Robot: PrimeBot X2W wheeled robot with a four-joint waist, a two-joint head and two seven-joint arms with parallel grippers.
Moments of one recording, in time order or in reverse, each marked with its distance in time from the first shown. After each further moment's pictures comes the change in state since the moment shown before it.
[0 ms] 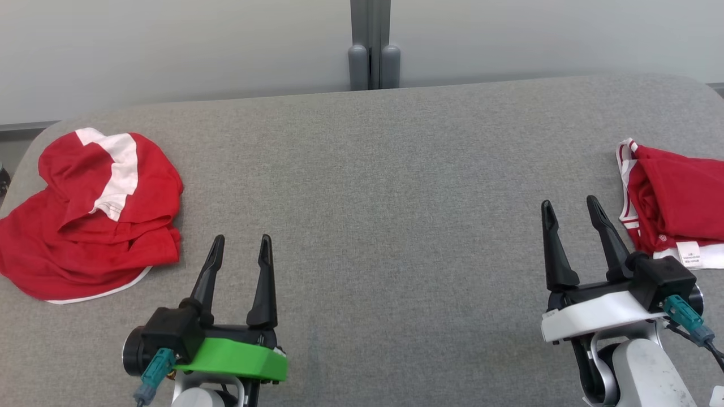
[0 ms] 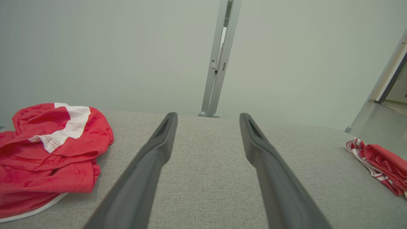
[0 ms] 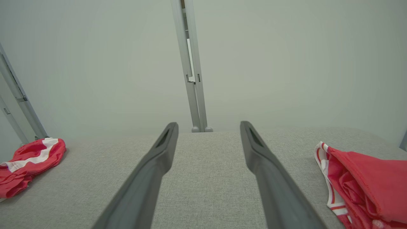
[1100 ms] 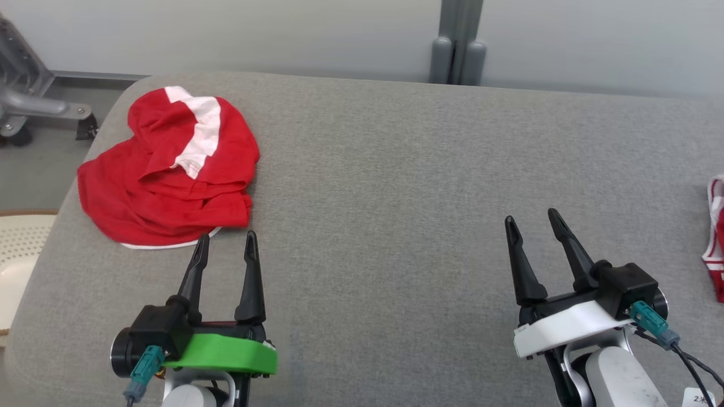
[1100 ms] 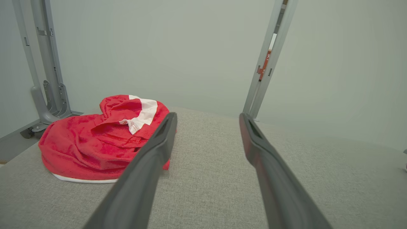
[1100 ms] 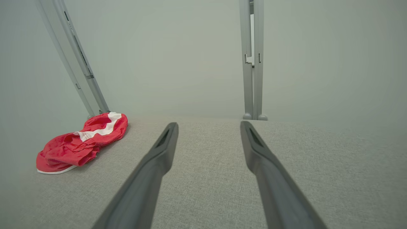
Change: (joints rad) left arm -0.007 0.000 0.026 0.006 -0.005 0.021 0.000; right arm 0.004 0.001 0.095 0.028 0.021 0.000 0.000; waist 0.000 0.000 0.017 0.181
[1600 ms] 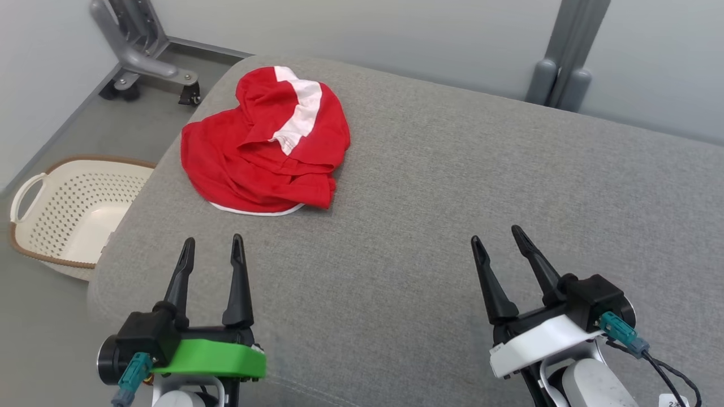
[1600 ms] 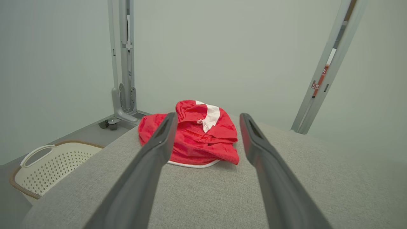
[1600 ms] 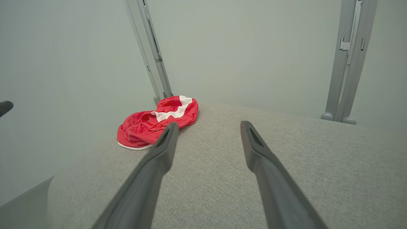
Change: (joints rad) left arm 0.022 0.000 0.043 -0.016 0.019 -0.007 0.000; right arm 0.009 0.001 0.097 0.024 0.023 0.000 0.000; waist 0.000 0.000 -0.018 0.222
